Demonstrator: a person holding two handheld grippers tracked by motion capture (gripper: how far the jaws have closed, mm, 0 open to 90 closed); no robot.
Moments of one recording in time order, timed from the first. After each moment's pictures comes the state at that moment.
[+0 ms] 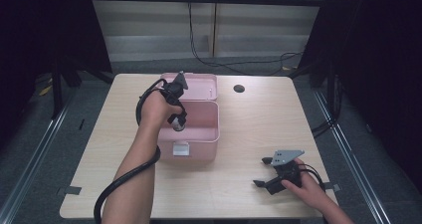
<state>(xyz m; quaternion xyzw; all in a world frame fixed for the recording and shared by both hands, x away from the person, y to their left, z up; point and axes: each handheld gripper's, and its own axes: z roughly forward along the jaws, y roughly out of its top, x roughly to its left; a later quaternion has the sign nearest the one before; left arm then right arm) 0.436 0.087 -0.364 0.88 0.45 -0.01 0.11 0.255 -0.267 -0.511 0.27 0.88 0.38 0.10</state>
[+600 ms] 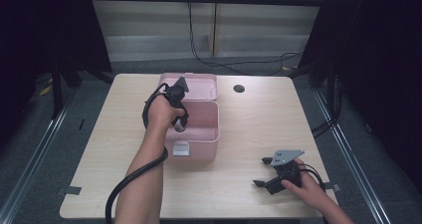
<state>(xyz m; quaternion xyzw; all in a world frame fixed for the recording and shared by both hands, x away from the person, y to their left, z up) 0.449 0.085 -0.394 0.87 0.48 -0.01 0.11 0.255 -0.267 -0.511 0.27 0.88 0.38 0.10</state>
